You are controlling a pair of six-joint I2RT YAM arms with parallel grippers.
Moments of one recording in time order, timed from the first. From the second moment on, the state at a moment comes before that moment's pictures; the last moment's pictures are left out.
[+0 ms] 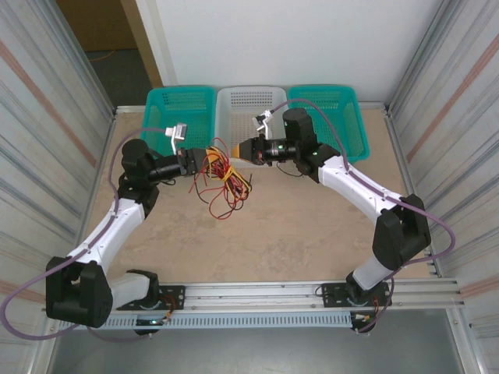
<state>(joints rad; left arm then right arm) -0.20 1.17 0.80 0.44 1.08 -1.04 0.57 1.59 1.30 -0.04 -0.84 0.88</state>
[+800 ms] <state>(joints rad) -0.29 1.05 0.88 0.05 0.11 -0.75 0.59 1.38 0.96 0.26 -0.59 1.16</state>
